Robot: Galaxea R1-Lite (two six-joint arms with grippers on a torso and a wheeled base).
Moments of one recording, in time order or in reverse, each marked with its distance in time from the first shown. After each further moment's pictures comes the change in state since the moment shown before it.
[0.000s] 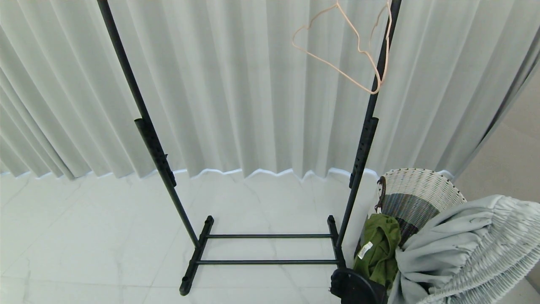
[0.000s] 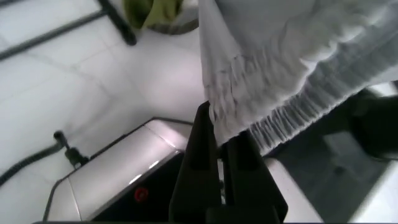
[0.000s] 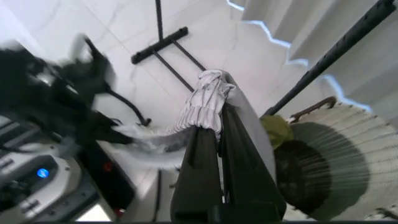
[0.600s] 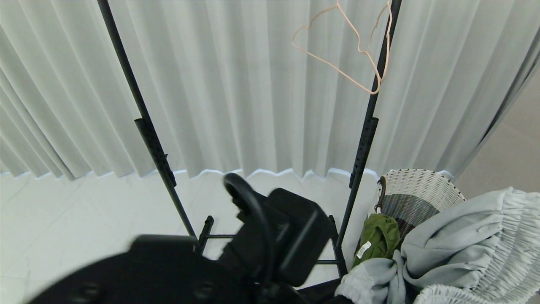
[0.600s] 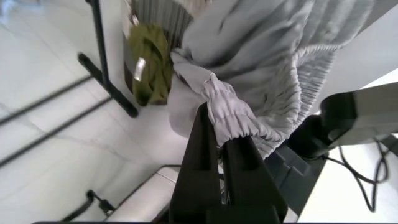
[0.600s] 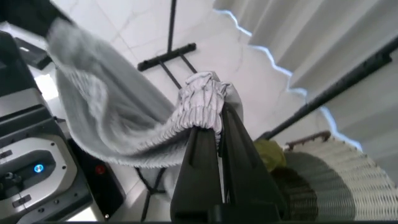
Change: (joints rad) left arm 0.017 -0.509 0.064 0.110 0.003 0.240; right arm 0.107 0.019 -0.064 -0.003 0.001 -0.054
